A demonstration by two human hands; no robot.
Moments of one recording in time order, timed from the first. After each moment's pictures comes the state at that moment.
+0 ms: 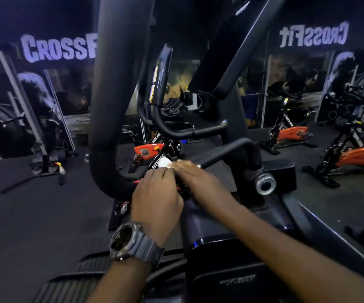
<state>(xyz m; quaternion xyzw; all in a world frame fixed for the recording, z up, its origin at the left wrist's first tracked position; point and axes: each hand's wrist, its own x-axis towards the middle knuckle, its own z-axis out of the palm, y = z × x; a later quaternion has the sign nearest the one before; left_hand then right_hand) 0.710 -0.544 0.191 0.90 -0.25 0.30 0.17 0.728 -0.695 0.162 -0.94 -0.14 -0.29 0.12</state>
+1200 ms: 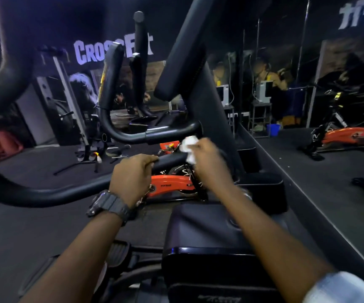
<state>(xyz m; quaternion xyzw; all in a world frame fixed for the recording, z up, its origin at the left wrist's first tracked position) 0.764 -0.693 0.189 0.90 -0.20 0.34 0.17 0.774 -0.905 0.162 -0.90 -0.11 -0.37 0.18</state>
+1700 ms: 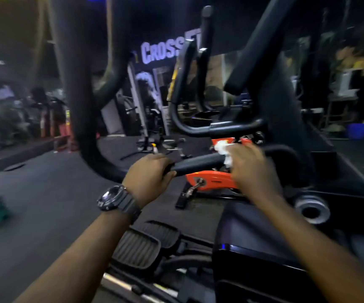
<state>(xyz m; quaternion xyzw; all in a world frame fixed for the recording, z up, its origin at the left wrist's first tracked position) 0.717 -0.585 0.210 0.94 -0.18 0.28 0.00 0.783 -0.839 0.148 -0.86 -0.18 -0.46 0.16</state>
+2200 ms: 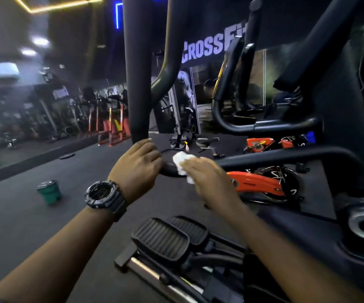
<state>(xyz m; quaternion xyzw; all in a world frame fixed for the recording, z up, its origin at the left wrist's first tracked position) 0.668 -0.496 0.234 0.85 -0.23 0.40 -0.25 0.755 -0.683 0.146 -0.79 -0.40 -0.41 0.23</state>
